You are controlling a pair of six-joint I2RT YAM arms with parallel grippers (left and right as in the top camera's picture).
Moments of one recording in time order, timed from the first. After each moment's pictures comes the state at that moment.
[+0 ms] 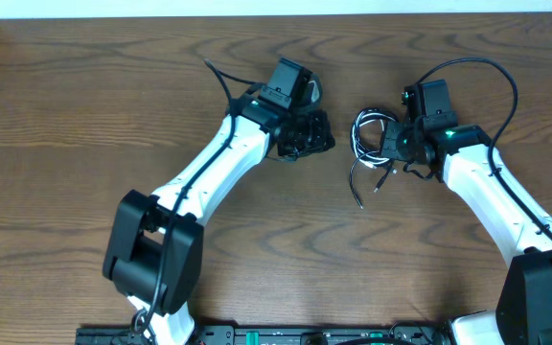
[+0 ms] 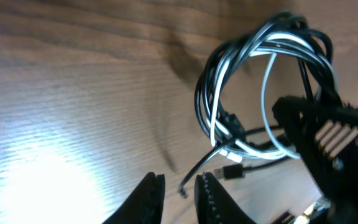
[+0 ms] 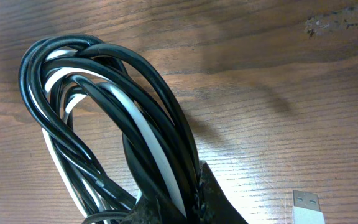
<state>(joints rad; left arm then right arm) -0.51 1.89 1.46 -0.64 0.47 -0.65 0.23 1.62 1.10 -0.56 -0.03 0.43</state>
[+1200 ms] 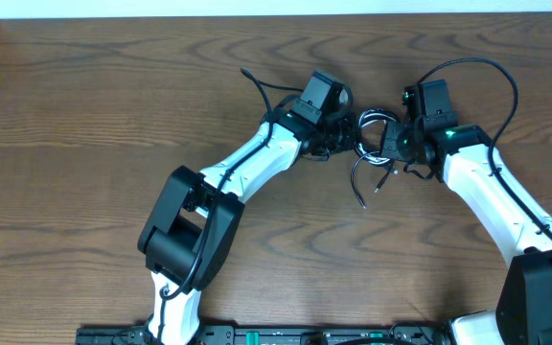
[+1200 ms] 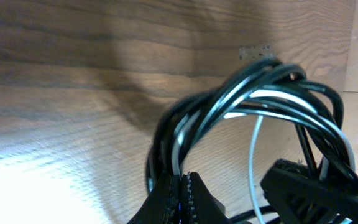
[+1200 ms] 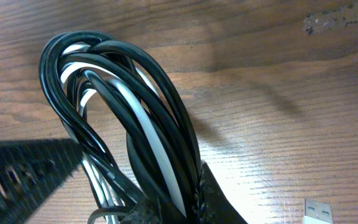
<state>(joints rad) -0.59 2.04 1.45 -0.31 0.44 -0.77 0.23 1.62 1.10 -0.56 -0.03 0.43</state>
